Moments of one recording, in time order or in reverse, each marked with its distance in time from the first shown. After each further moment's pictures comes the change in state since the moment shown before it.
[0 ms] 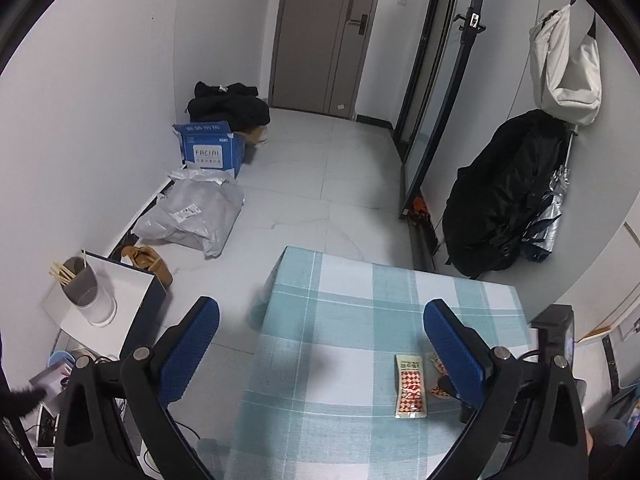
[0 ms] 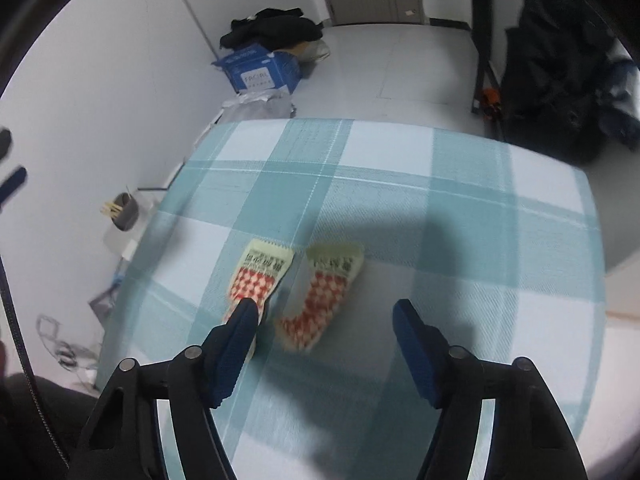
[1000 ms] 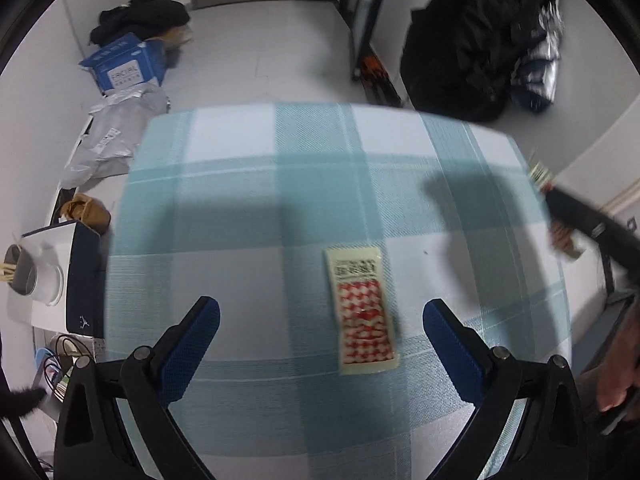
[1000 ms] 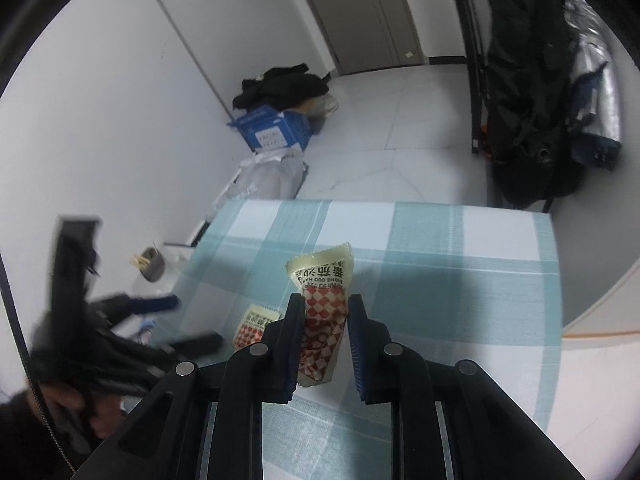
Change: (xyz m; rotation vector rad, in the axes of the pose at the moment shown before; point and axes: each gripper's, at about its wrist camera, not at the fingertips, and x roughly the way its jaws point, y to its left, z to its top) left arm 0.103 -0.073 -0.057 0.213 0.463 -0.083; right arm -0.067 -0.058 0.008 0.085 -0.206 0.127
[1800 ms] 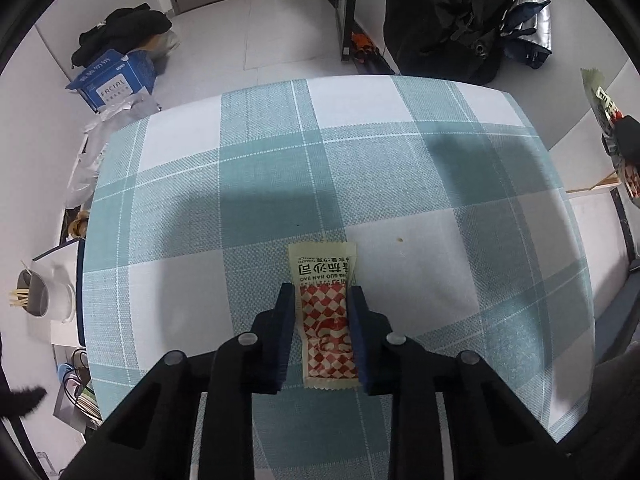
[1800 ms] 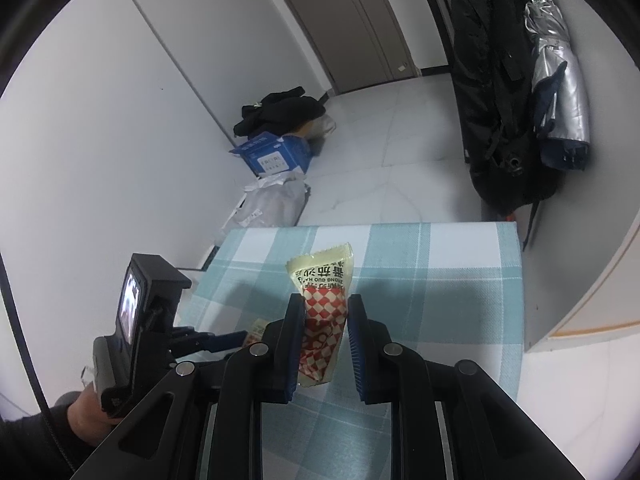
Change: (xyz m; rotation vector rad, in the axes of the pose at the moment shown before) left arm 0.009 -0.030 -0.008 0.091 0.052 0.075; right arm -0.034 -0.020 0.005 0.051 -0.066 0.035
